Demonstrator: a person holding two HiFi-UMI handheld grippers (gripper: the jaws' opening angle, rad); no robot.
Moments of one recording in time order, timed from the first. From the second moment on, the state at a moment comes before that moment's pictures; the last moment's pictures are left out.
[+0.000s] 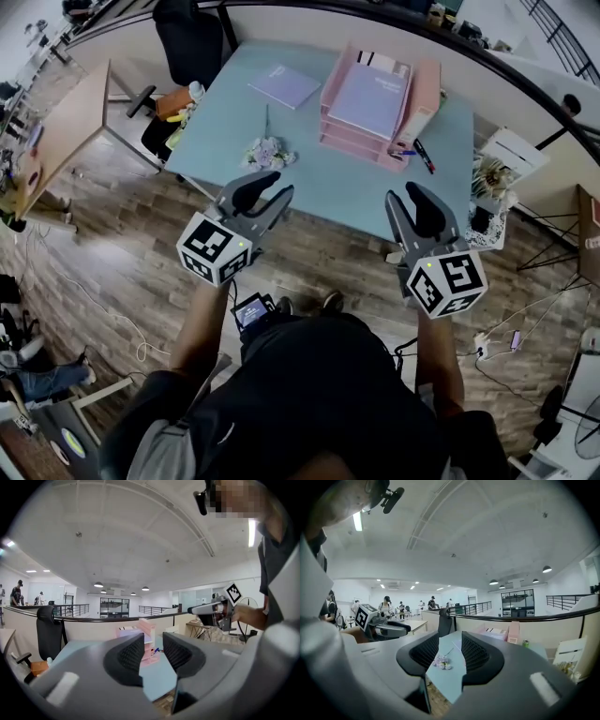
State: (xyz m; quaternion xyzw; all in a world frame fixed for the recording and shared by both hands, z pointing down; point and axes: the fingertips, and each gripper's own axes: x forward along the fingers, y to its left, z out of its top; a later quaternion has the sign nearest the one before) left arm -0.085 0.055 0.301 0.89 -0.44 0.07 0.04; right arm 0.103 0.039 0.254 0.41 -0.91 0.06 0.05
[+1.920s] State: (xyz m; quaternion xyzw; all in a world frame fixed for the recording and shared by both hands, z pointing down) left arm -0.064 -0.091 0.314 0.94 -0.33 0.10 0.04; right arm 0.120 -0.059 0.279 0.52 -0.85 0.09 0.05
